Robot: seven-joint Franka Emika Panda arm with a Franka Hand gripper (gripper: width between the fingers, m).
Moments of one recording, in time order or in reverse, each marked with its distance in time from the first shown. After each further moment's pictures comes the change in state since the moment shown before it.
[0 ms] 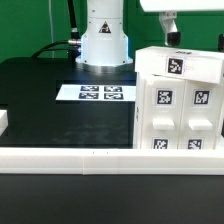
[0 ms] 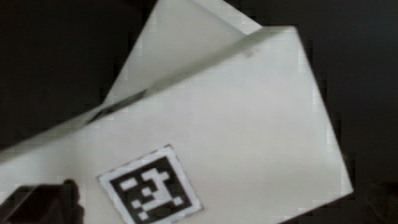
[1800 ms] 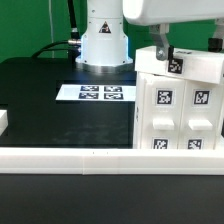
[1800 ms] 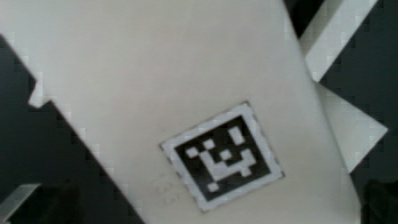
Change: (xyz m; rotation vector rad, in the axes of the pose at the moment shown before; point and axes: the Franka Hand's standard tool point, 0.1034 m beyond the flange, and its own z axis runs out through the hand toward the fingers) arm 0.002 0.006 0.010 -0.060 -0.038 -1.520
